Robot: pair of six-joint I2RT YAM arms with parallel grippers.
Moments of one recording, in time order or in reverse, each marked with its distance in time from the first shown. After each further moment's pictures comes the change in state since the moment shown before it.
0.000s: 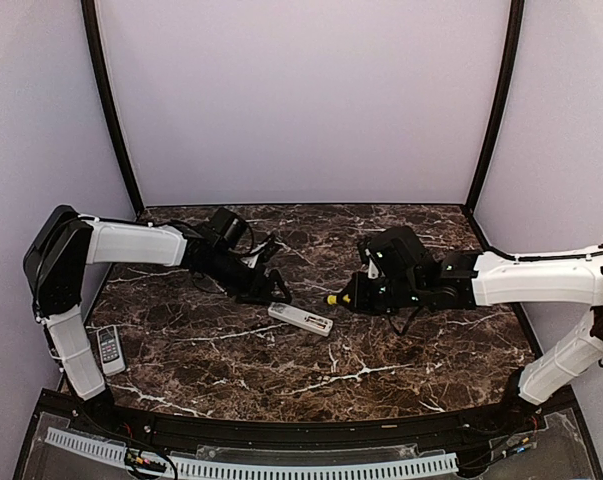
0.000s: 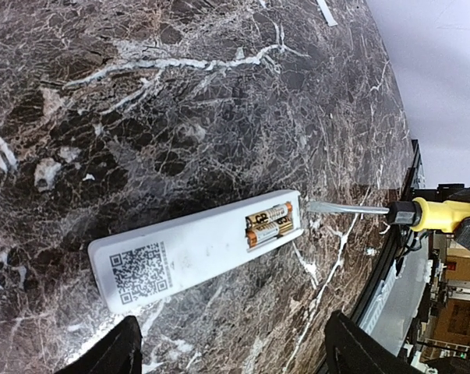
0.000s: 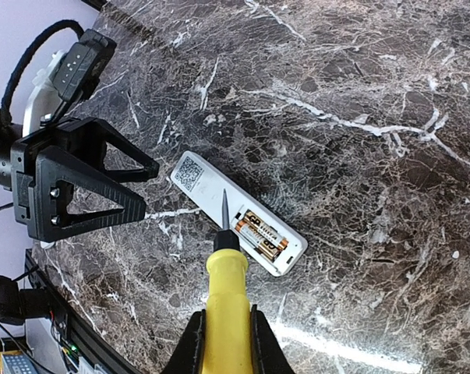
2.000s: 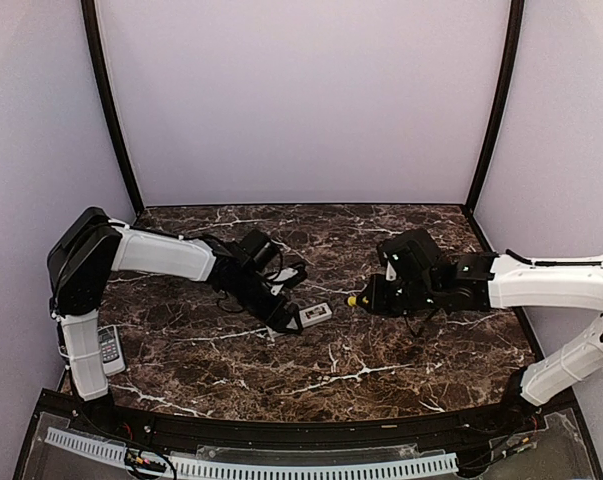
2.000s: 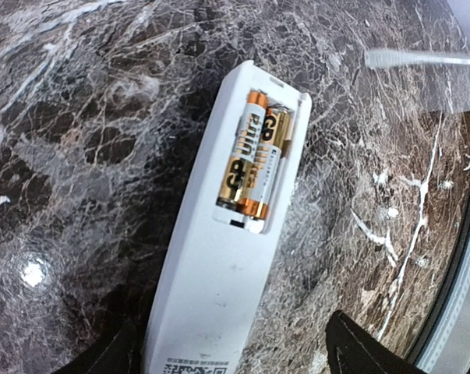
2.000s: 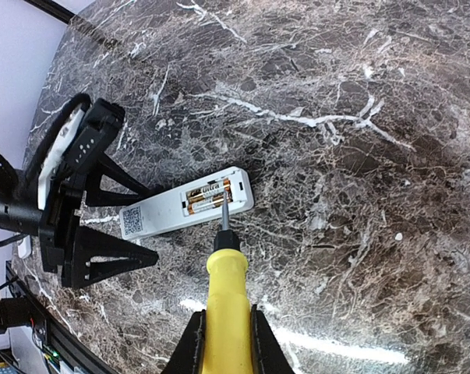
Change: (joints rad) left arm -0.137 0.117 0.056 -0.059 -0.176 0.246; right arm -0.035 -0.083 -0.065 -0.077 0.053 0.004
